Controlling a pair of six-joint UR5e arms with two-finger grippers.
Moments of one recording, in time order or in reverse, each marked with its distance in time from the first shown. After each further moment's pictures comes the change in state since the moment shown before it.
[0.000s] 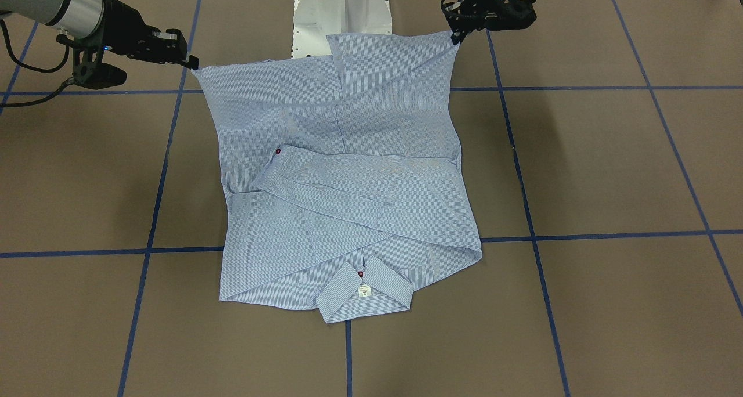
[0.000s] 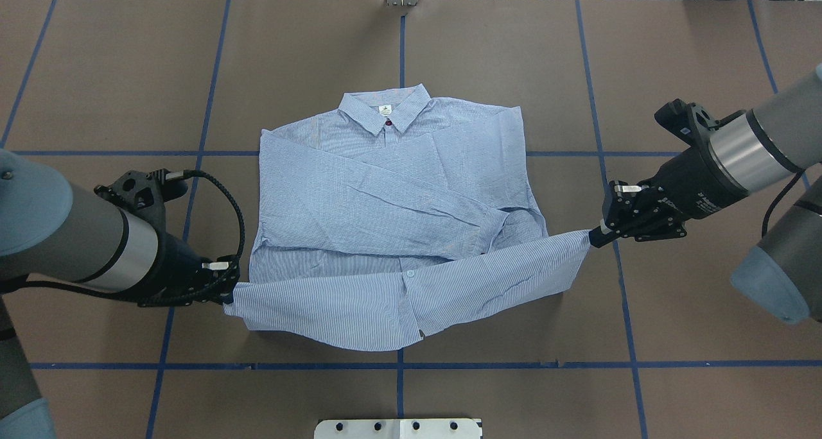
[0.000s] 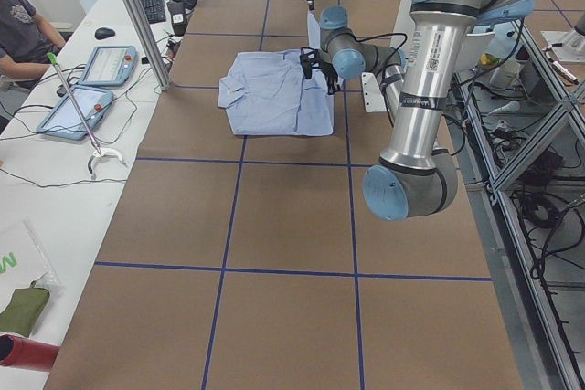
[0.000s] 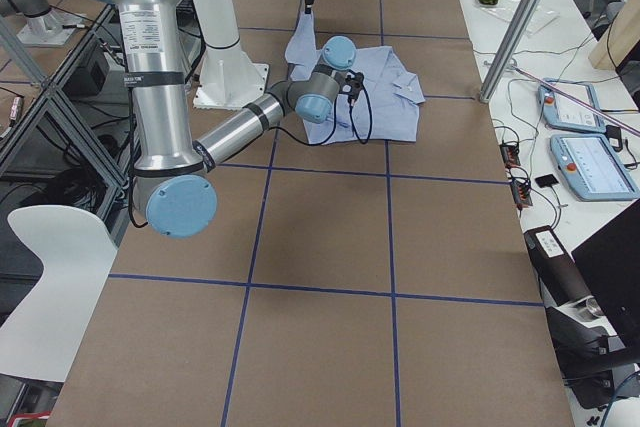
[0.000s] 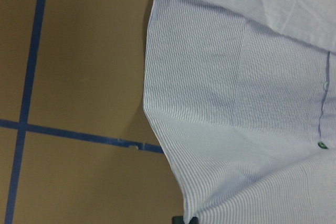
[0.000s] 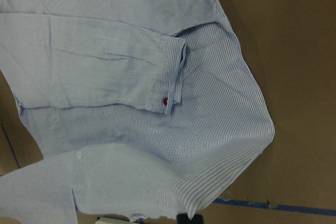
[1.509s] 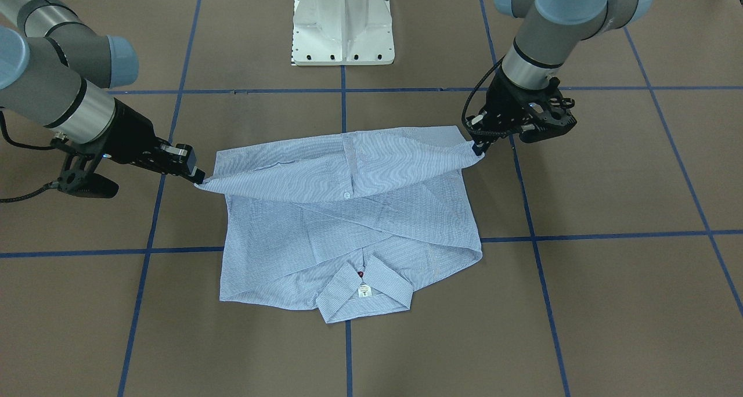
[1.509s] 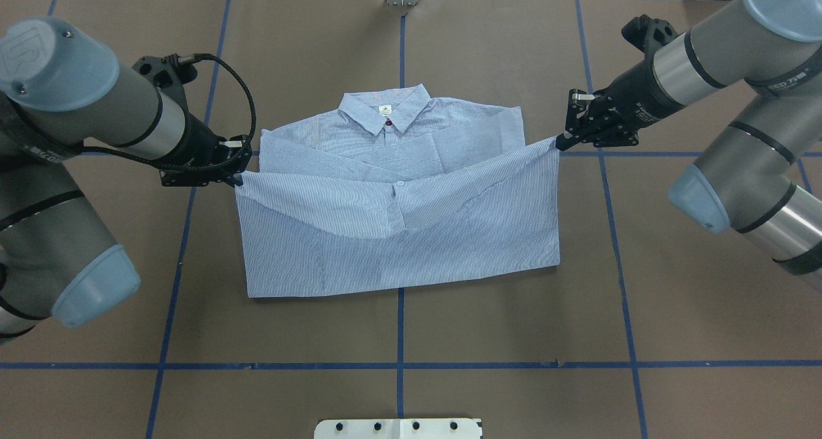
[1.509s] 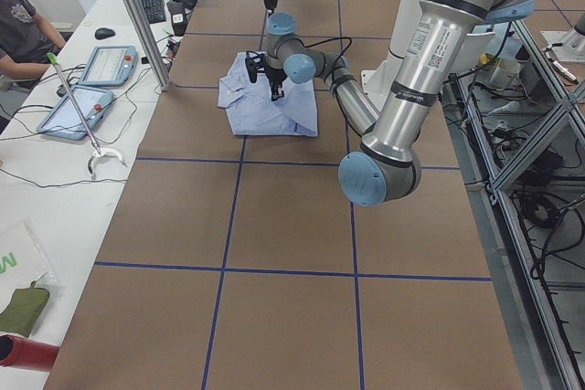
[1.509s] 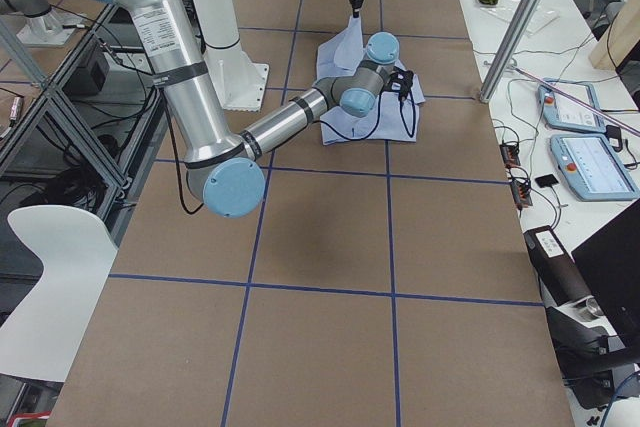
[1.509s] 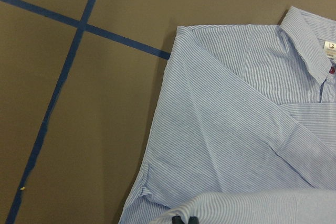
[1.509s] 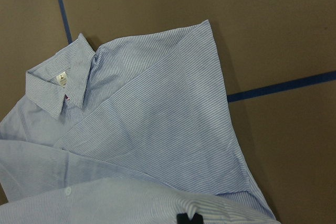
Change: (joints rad) left arm -0.242 -0.176 0.355 -0.137 -0.003 0.106; right arm 0.076 0.280 -0.324 -0.008 -0.165 -0.067
